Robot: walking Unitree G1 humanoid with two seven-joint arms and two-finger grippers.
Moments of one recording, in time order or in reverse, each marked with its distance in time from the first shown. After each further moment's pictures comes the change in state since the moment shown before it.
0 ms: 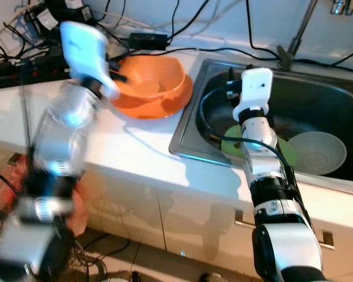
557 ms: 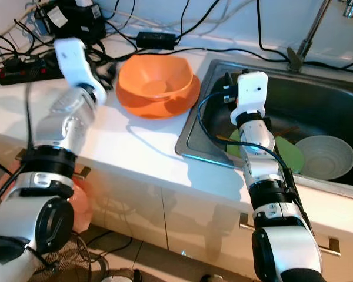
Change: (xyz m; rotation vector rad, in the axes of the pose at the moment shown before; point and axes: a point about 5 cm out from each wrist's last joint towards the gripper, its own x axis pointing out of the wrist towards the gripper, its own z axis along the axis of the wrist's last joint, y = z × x) left arm 0.012 0.010 -0.045 -0.302 0.322 0.091; right arm -0.003 0.003 -0.004 -0.005 0.021 0.025
